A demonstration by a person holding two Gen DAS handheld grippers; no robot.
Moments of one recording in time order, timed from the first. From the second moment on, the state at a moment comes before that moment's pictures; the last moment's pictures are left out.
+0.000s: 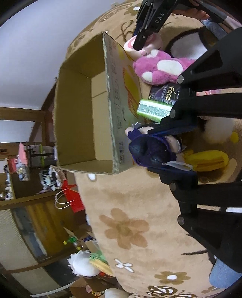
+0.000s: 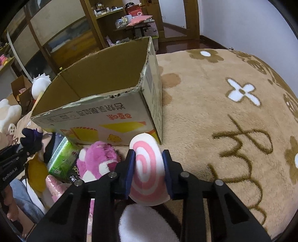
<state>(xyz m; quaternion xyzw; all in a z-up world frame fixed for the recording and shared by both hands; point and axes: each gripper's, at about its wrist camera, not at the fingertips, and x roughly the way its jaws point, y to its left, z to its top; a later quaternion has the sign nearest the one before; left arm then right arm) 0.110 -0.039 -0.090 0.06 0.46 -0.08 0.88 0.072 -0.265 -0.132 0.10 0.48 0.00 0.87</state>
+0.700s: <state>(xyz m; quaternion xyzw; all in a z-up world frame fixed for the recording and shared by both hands) 0.038 -0.036 0.002 0.12 0.29 -0.04 0.95 0.024 -0.243 -0.034 0.07 0.36 0.04 0.93</state>
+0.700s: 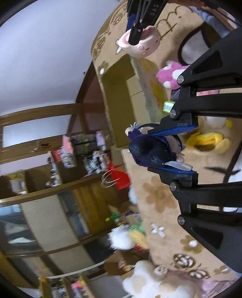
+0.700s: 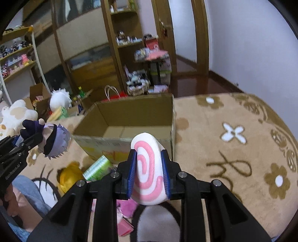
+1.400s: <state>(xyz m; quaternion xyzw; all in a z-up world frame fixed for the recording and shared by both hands) 0.104 -0.050 0.039 0.11 0.24 -0.04 0.96 0.088 -0.243 0.026 0.06 0.28 0.02 0.96</state>
